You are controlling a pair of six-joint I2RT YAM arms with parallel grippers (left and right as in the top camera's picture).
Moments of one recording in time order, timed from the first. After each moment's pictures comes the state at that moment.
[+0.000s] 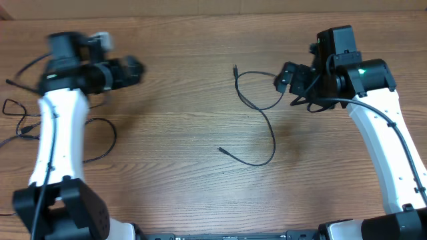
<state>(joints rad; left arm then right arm) 0.18 1.66 1.43 -0.73 0.45 -0.10 0.17 1.56 1.54 -1.11 -0.15 0.48</state>
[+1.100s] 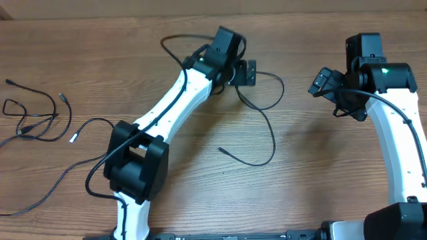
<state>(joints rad) -0.52 2.07 1.74 -0.61 0.10 -0.44 -0.01 1.56 1.48 -1.16 0.05 0.54</state>
